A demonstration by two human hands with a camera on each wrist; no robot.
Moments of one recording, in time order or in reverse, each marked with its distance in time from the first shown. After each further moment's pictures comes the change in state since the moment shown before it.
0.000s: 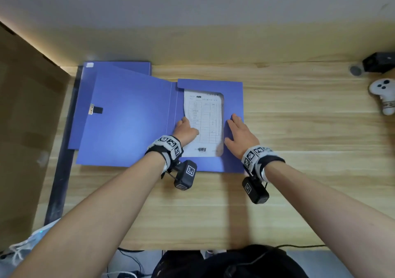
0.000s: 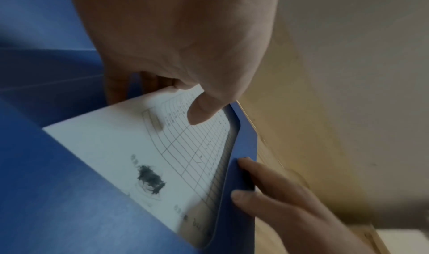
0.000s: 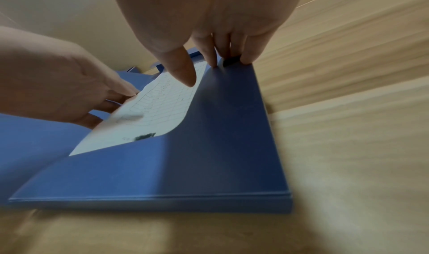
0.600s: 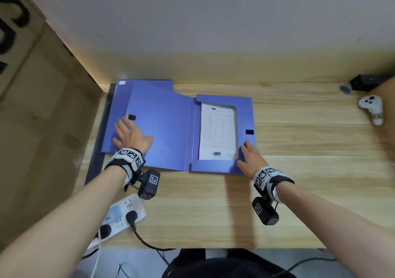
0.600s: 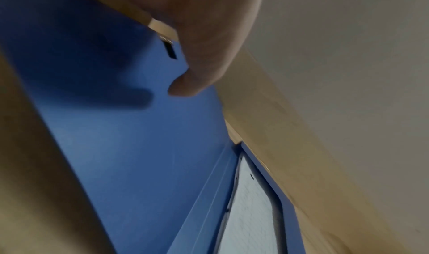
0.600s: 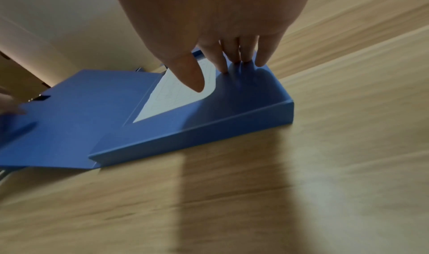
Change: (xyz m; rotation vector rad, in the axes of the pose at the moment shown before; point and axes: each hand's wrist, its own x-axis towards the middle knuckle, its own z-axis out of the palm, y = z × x) left_hand -0.073 -0.125 -0.133 0.151 0.628 -0.091; right_hand -0.056 -0.025 0.034 0.007 0.019 0.071
